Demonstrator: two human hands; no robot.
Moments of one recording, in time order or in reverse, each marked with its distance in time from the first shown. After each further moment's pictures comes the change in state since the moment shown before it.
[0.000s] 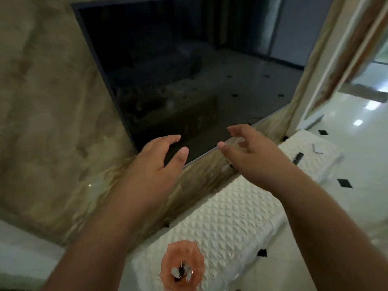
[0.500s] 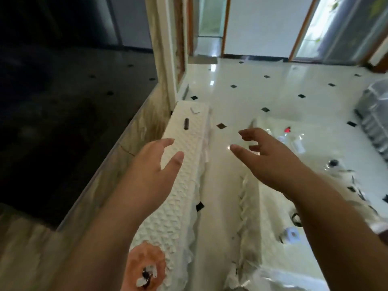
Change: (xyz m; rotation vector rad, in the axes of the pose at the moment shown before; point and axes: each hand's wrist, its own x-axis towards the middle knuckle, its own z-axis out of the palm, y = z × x) left_hand -0.043 0.067 0.090 -0.040 -0.577 0.392; right_hand -0.229 0.046 -0.062 -0.091 0.546 0.599
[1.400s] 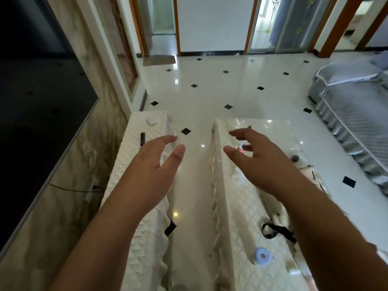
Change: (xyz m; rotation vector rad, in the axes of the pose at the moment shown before) left_hand 0.172 0.154 0.146 -0.153 -0.138 0.201; right_hand 0.135 0.138 -0.126 0.034 0.160 0.095
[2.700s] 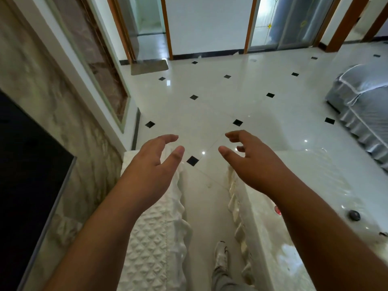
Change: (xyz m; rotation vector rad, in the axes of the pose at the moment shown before) left_hand 0.555 -0.103 -0.055 0.021 -0.121 -0.005; right_hand 0.533 -0.048 0.121 -0.028 0.002 0.088
